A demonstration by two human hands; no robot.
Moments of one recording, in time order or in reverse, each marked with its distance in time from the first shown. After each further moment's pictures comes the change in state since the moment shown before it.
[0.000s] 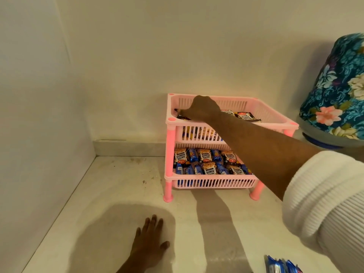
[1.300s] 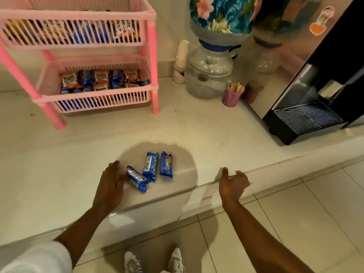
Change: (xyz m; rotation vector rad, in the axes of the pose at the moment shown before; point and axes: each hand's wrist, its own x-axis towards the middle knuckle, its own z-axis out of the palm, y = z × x) left_hand -0.121 0.253 0.116 -0.508 0.301 0.095; right_hand -0.542 0.460 0.089 0.622 0.475 1.240
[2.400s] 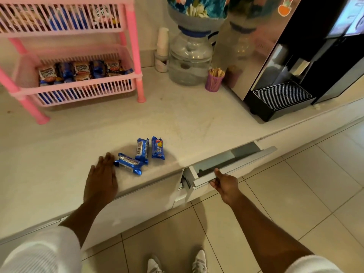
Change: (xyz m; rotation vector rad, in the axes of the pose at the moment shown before) left_hand -0.013 -0.024 0.000 0.427 -0.048 0.218; right_hand -0.012 0.061 -0.055 0.337 -0.330 0.432
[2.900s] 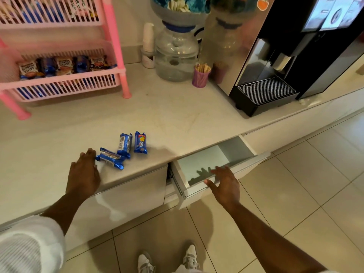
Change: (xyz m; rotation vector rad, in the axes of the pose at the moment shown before) left_hand 0.001 0.017 -0.007 0.023 -0.016 -0.079; right_hand -0.010 0.015 -0.079 -1.203 0.164 -0.905
